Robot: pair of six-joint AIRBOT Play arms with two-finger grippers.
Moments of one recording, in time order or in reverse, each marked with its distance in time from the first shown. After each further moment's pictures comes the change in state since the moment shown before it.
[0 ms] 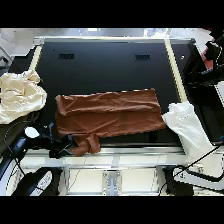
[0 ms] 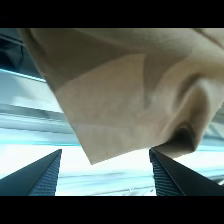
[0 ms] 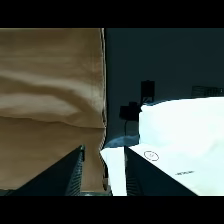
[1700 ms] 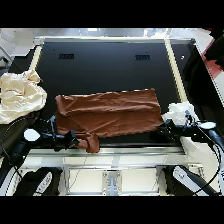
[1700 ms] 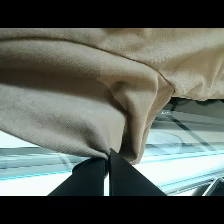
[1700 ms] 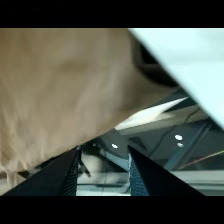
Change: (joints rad) left arm -0.121 0.142 0.000 -0.108 0.144 0.037; right arm -0.224 0.243 -1.157 0.522 -0.362 0.016
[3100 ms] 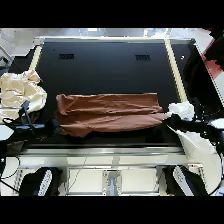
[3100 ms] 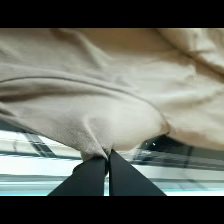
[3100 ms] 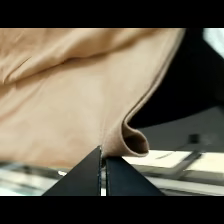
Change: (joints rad) left arm 0.227 0.163 0.269 0.132 -0.168 0.041; right arm 0.069 0.280 0.150 -0.049 0.138 -0.089
